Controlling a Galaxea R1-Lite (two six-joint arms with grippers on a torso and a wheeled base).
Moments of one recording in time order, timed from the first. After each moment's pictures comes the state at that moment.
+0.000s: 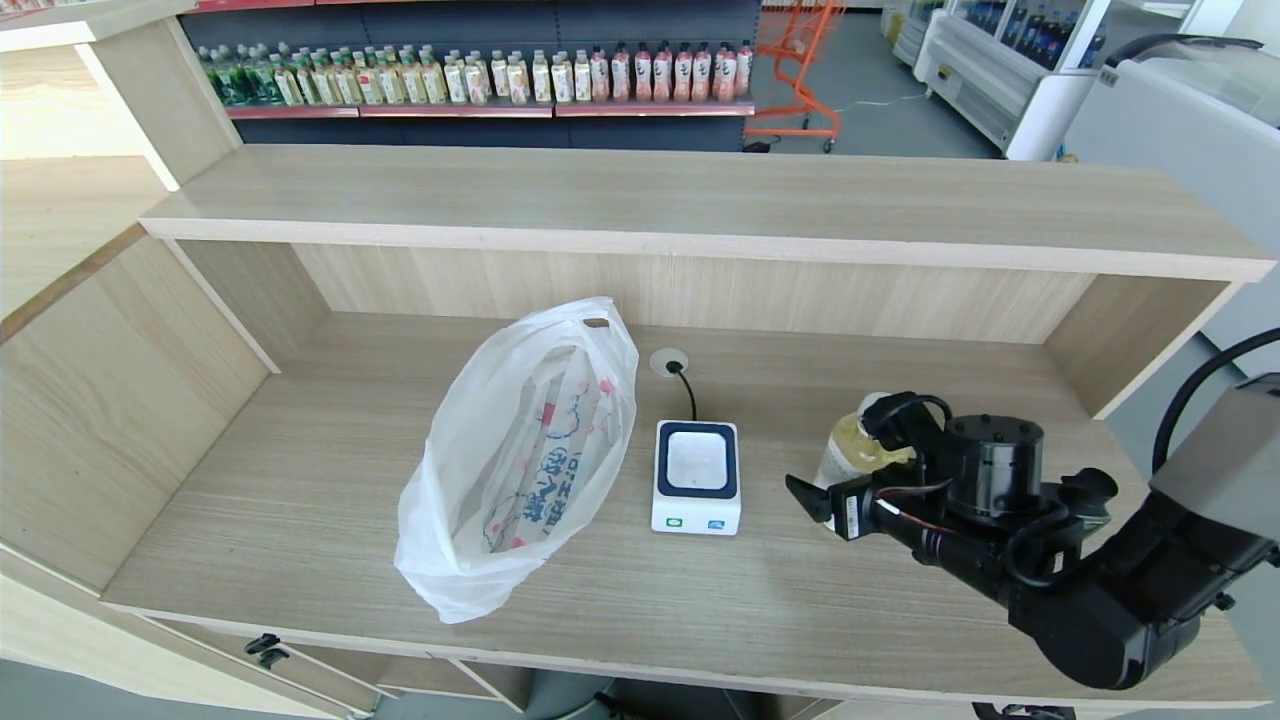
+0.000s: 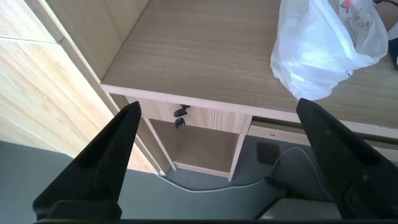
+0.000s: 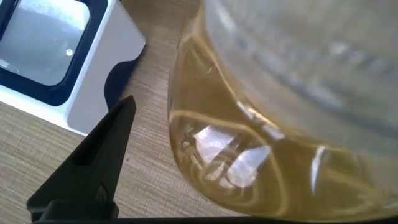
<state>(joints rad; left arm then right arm) 0.00 0.00 0.00 0.05 0.13 0.02 0.38 2.05 -0.57 -1.18 -0.05 -0.06</state>
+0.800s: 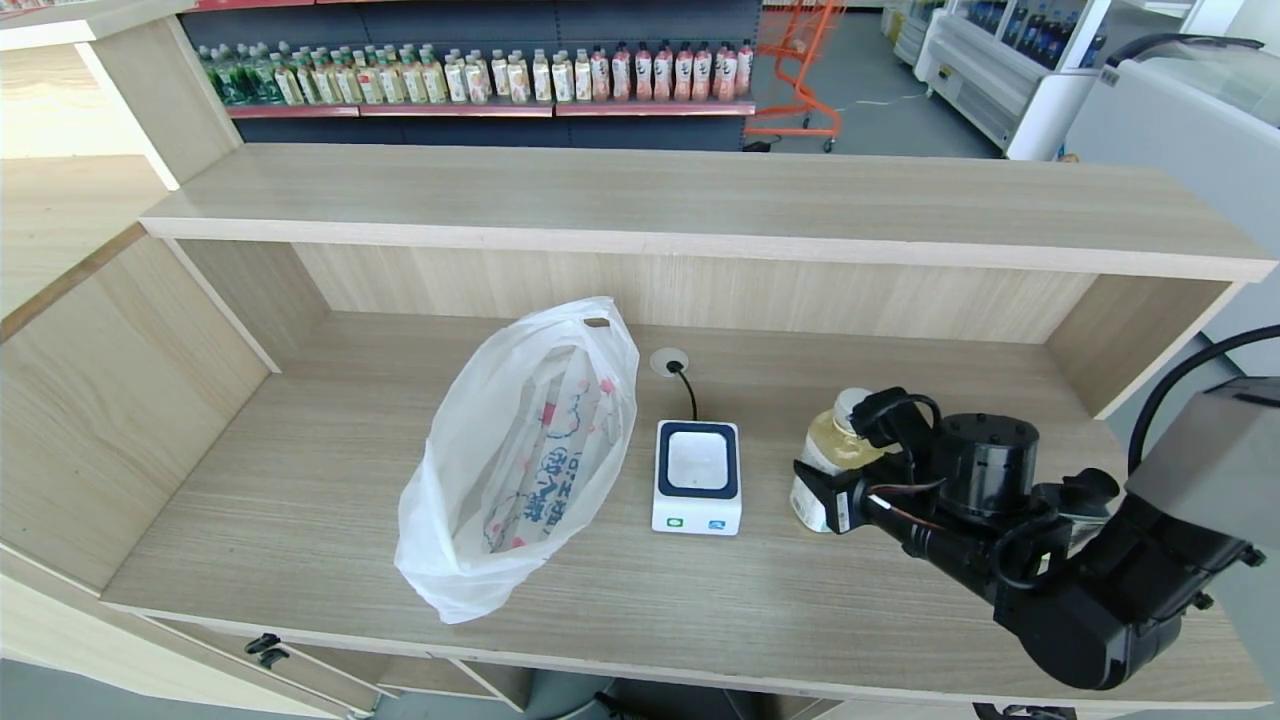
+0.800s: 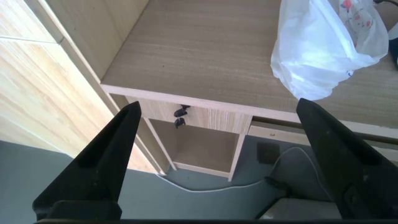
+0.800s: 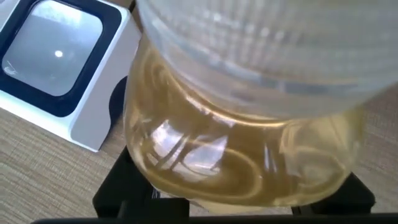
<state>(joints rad) 0.00 0.00 0.00 0.05 0.13 0.02 0.39 2.07 -0.58 -1.27 -0.06 -0.13</state>
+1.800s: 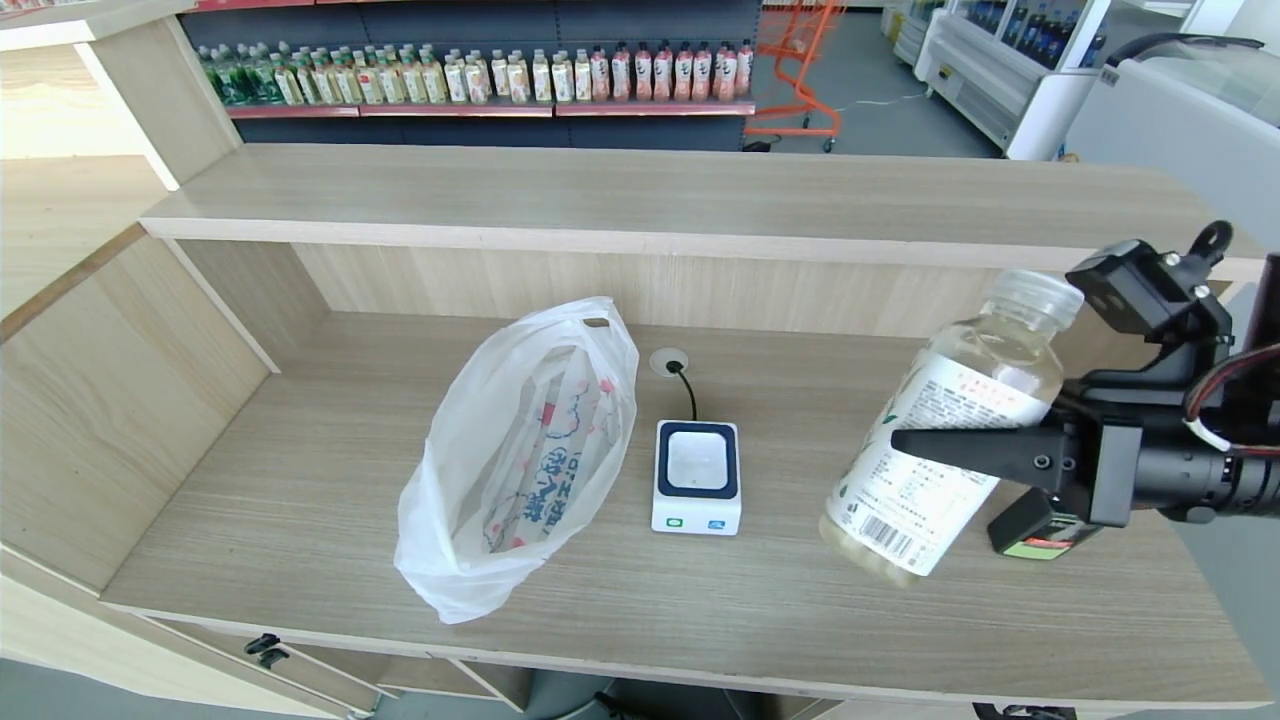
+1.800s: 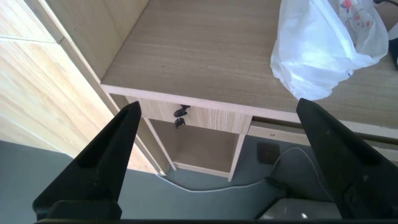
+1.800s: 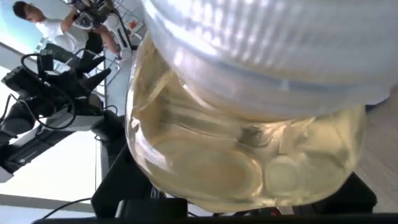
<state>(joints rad) 0.00 0.00 0.00 0.05 0.13 0.02 0.26 1.43 -0.70 -0.53 0.95 0.15</state>
